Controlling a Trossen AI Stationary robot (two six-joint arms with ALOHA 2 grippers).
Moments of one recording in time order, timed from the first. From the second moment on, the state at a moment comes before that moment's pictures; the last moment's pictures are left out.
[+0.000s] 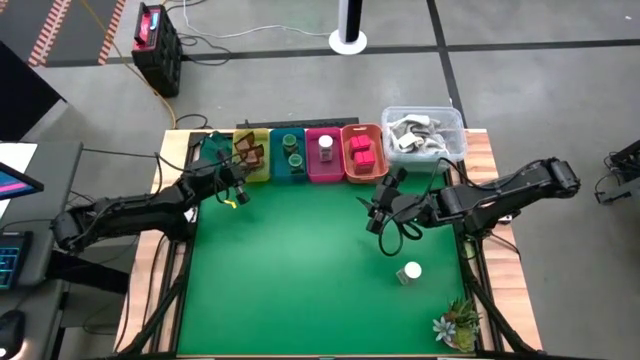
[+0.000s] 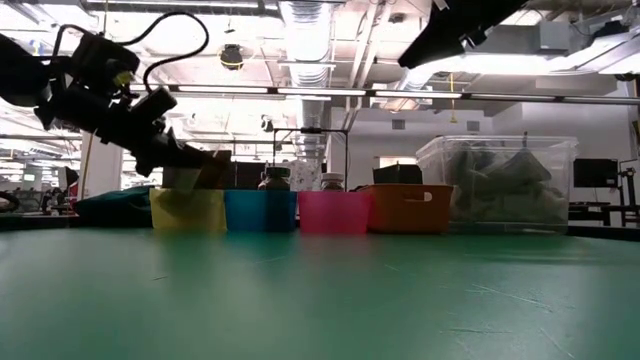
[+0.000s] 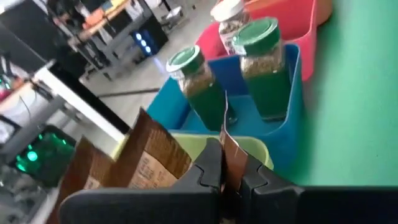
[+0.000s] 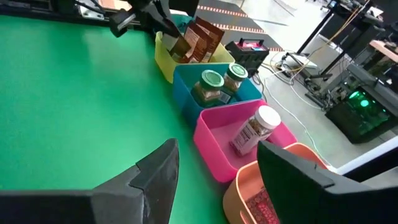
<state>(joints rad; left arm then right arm) 0.66 0.85 0.14 0.47 -0.05 0.53 0.20 1.20 0.89 -0.24 0.75 0.01</state>
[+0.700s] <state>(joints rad) 0.66 0.85 0.14 0.45 -0.15 0.30 0.20 1.20 0.89 -0.23 0.75 0.00</state>
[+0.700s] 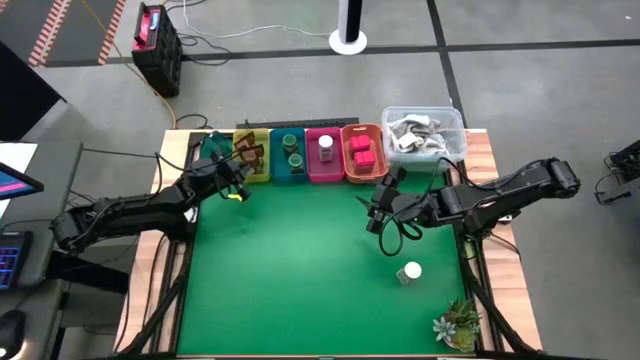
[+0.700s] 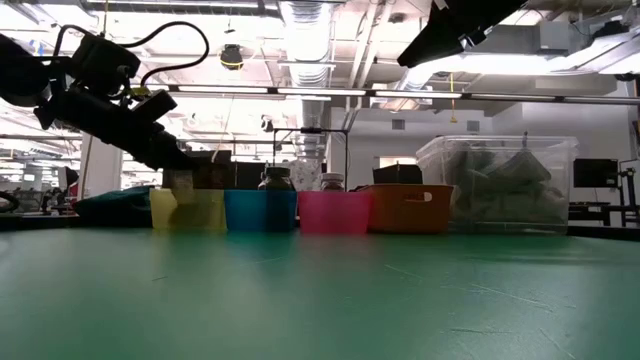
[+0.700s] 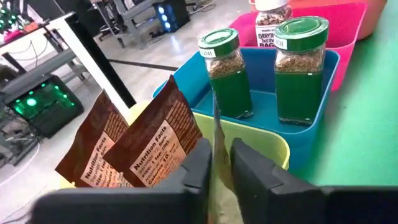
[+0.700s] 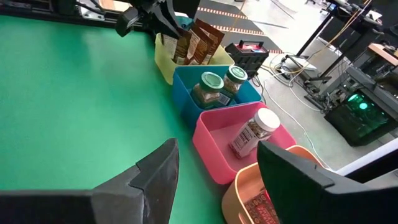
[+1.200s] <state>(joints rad) 0.66 0.81 0.16 0.46 -0.15 0.31 0.20 1.20 0.89 -0.23 0.75 0.00</state>
